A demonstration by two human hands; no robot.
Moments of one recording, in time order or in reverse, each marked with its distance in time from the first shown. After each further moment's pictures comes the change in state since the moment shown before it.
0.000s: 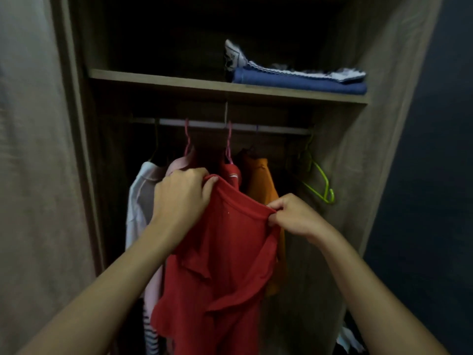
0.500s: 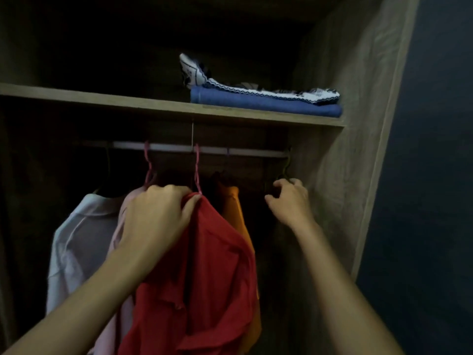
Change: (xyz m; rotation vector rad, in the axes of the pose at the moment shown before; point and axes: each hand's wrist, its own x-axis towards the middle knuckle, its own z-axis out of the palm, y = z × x) left_hand 0.052 0.034 0.041 0.056 0.028 0.050; right_hand 0.103 0.047 -0.075 -0.291 0.547 0.134
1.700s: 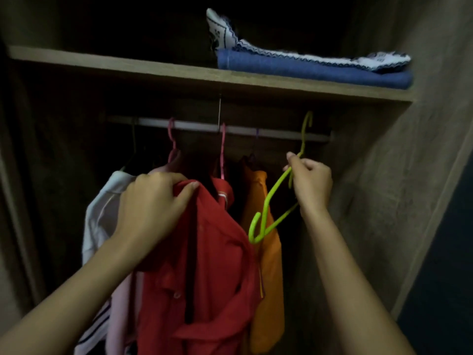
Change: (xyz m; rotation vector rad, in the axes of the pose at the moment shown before) left_hand -0.002 -0.045 0.032 -0.081 0.004 -0.166; right_hand 0.018 -0.026 0.036 0.727 0.240 0.079
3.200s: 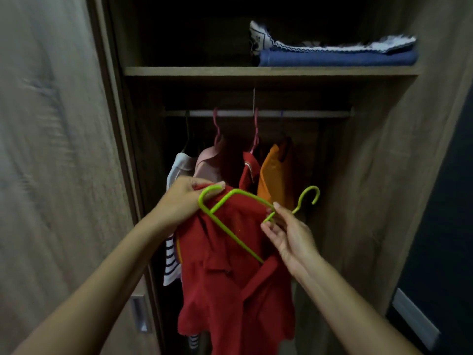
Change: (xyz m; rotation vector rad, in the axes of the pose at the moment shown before) left_hand -0.067 -0.039 -0.088 -0.781 -0.526 -0.280; right_hand -0.219 -0.019 -0.005 0.885 -0.308 0.836
